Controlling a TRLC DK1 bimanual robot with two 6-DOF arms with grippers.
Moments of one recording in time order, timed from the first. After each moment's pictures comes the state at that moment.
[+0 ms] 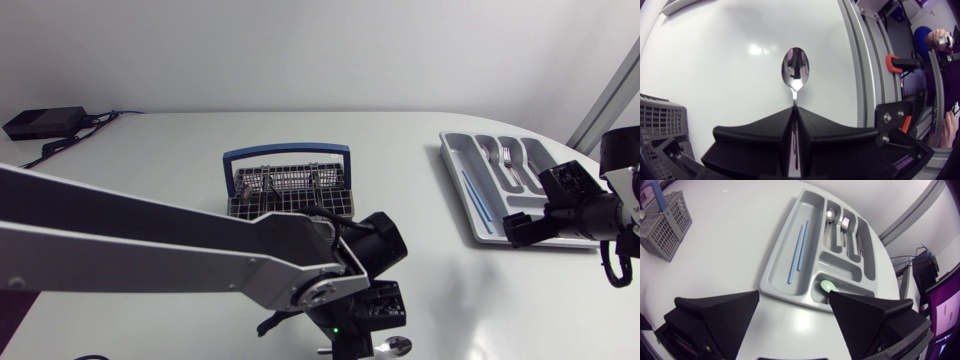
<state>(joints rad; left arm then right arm) -1.06 1.89 1.13 -0.51 0.28 0.44 -0.25 1.27 0.66 -0.28 -0.05 -0.46</state>
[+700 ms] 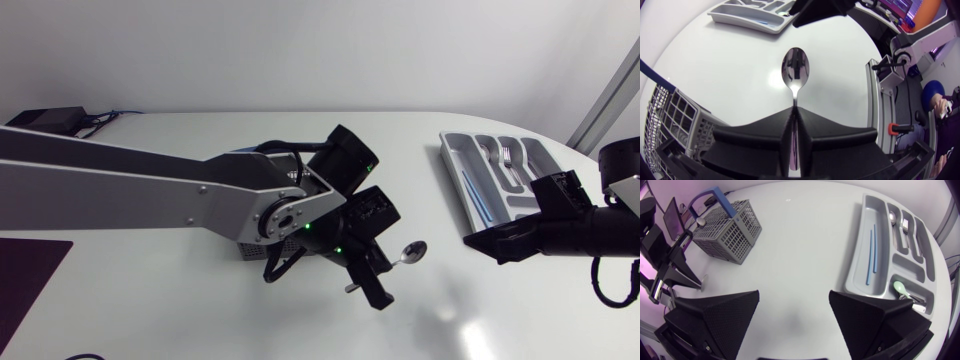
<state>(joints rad) -0.90 1.82 1.20 -0.30 0.35 0.22 -0.24 1.20 0.65 -0.51 -0.53 -0.41</state>
